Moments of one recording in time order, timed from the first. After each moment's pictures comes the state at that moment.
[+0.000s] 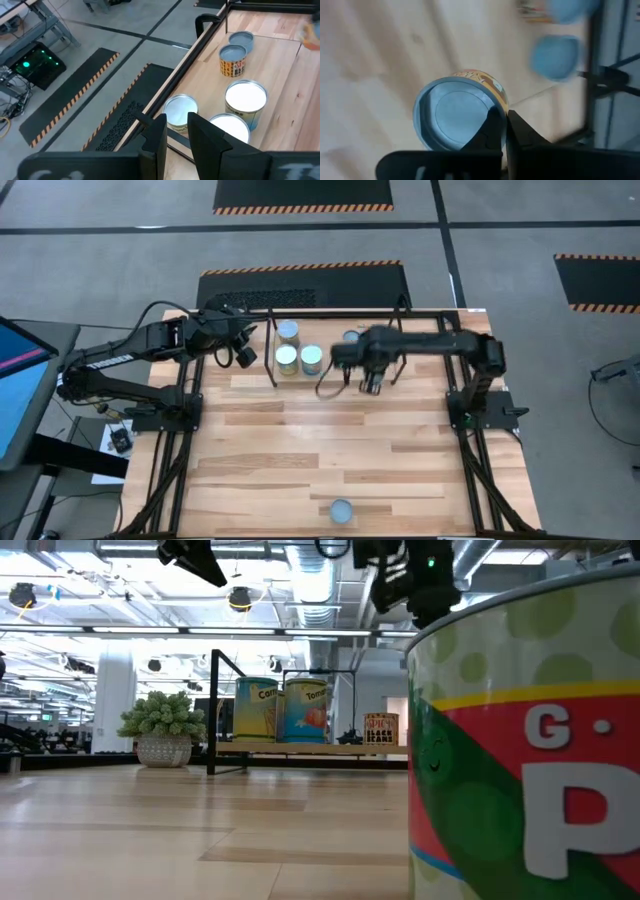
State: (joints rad) left arm 0.22 1.02 1.18 -0.79 -0.51 -0.01; right arm -0.10 1.83 1.70 -1.51 0.33 0.20
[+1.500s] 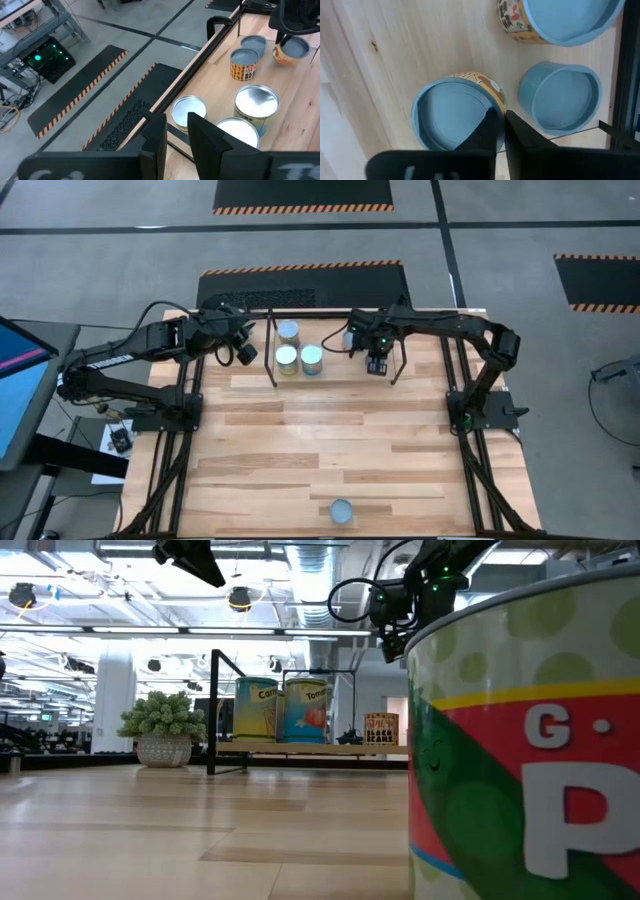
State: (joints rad) left arm 0.22 1.02 1.18 -0.79 -0.56 -0.05; right arm -0.42 1.72 1.36 -1.06 0.13 -0.26
